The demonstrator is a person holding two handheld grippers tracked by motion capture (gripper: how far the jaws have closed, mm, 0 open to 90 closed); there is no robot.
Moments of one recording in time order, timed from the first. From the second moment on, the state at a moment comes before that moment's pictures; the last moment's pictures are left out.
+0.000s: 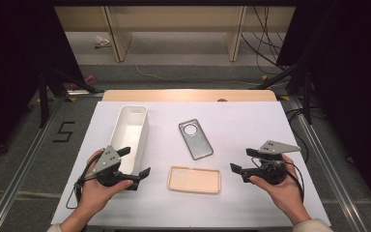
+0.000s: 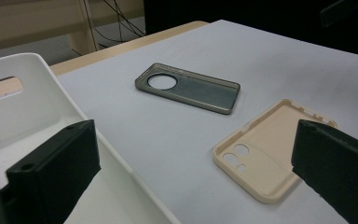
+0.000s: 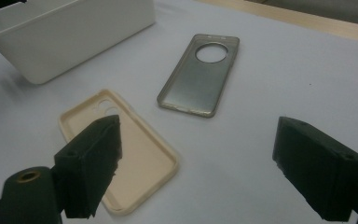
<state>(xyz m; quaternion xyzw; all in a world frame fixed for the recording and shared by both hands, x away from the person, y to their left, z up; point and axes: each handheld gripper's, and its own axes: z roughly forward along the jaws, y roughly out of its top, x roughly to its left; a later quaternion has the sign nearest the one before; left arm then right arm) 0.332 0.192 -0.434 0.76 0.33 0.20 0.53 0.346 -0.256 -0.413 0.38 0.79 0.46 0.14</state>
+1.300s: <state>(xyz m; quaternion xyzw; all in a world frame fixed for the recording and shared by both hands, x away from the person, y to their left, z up) 0.332 0.192 -0.434 0.76 0.33 0.20 0.53 0.463 -0.184 -0.465 0.44 0.85 0.28 0.11</state>
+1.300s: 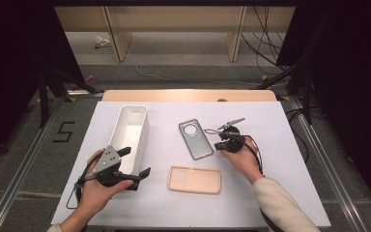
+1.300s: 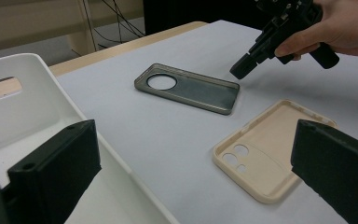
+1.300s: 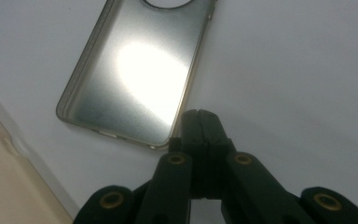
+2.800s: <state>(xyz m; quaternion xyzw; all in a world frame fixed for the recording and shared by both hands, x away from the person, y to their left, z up) 0.331 0.191 -0.434 0.76 0.32 0.20 0.53 0.453 -0.144 -0.460 0.32 0.90 0.23 0.15</state>
